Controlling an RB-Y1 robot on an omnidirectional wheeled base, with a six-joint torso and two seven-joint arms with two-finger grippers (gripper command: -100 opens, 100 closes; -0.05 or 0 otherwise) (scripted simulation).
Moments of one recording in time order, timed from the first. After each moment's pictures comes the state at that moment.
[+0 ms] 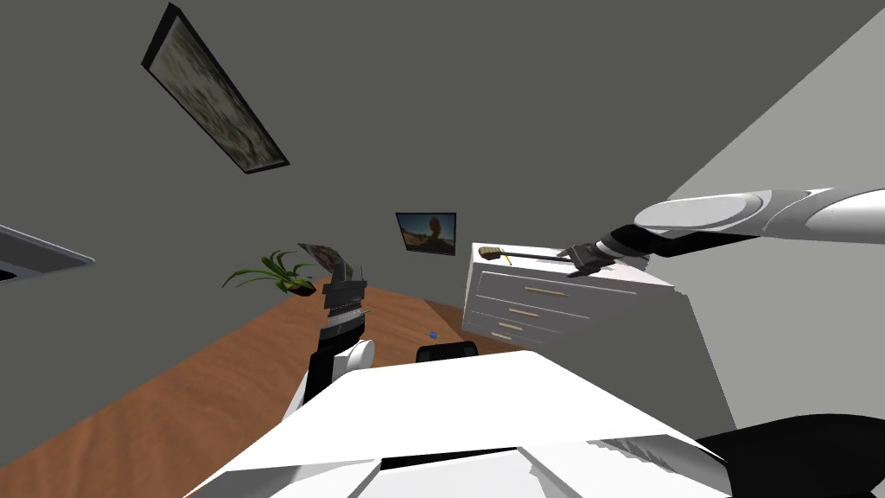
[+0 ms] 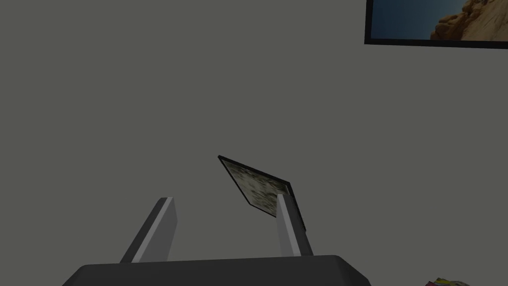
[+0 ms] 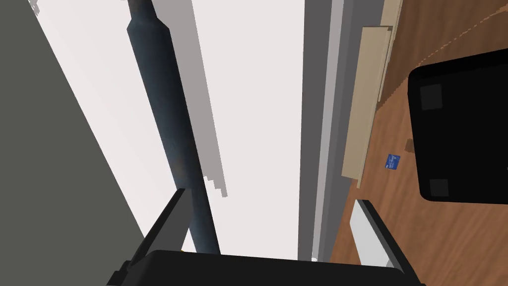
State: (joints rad) left arm 0.53 0.02 0.06 -2.23 0.08 -0.51 0.03; right arm 0.48 -2.01 -0.07 -1.34 0.88 -0.91 0.05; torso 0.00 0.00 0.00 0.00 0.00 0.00
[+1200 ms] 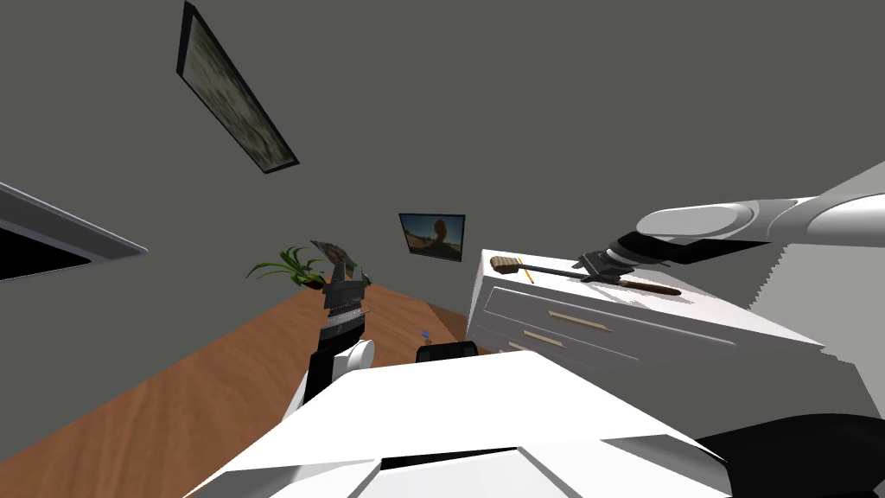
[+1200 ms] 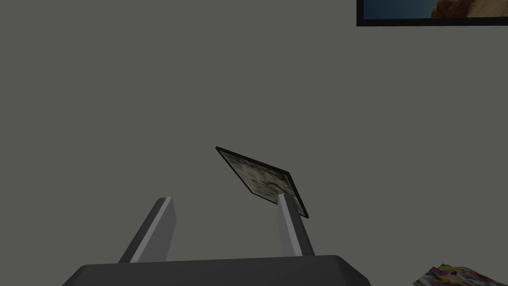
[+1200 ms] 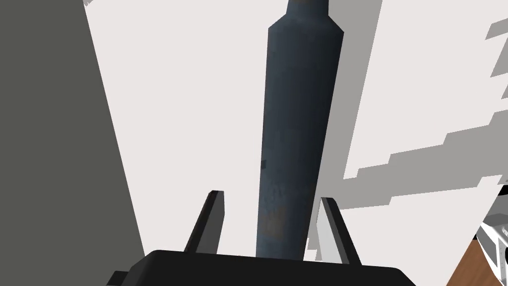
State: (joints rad) left arm 0.53 0.02 0.06 -2.23 0.08 -0.51 0.03; right arm 0.48 -2.04 0.03 -1.32 0.96 -0.91 0.03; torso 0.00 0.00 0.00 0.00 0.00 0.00
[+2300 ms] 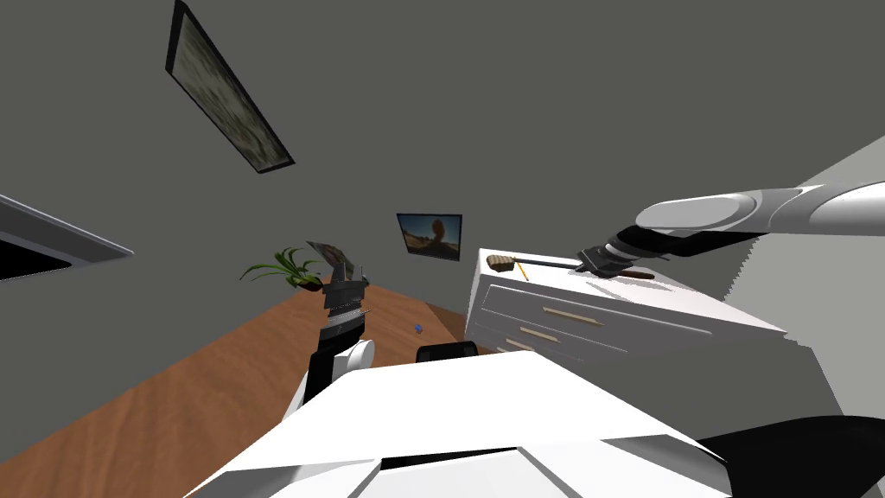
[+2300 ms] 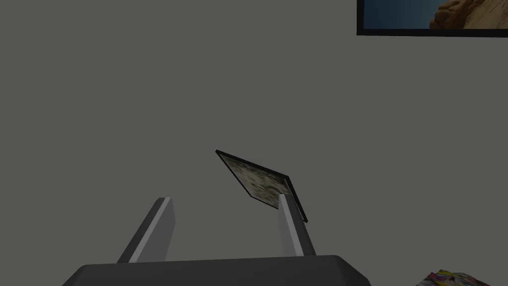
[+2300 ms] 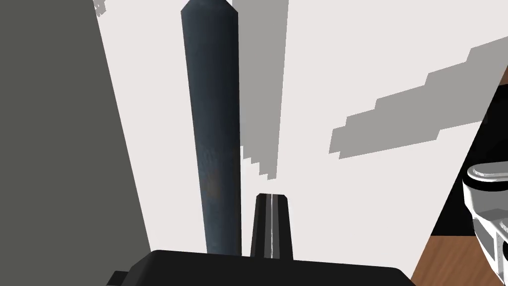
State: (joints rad) left arm 0.53 0.02 0.06 -2.23 0.08 -0.51 0.03; right arm 0.45 -2.07 0.03 -1.32 0.95 -0.95 0.02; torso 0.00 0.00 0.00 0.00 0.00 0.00
